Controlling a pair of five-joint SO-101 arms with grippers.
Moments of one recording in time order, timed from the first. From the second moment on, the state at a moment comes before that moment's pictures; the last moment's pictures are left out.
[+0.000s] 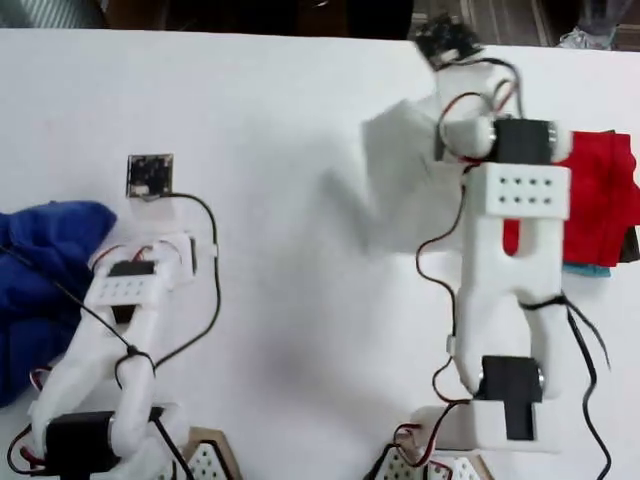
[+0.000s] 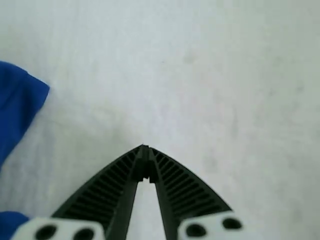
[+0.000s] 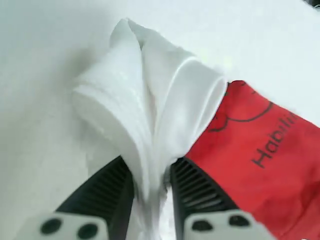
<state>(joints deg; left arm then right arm) -11.9 -20.9 61.3 23.6 1.2 -1.6 -3.2 -17.4 85.4 28.5</state>
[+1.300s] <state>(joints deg) -11.9 -20.9 62.8 21.9 1.2 29.3 22.5 -27.5 67.0 41.6</state>
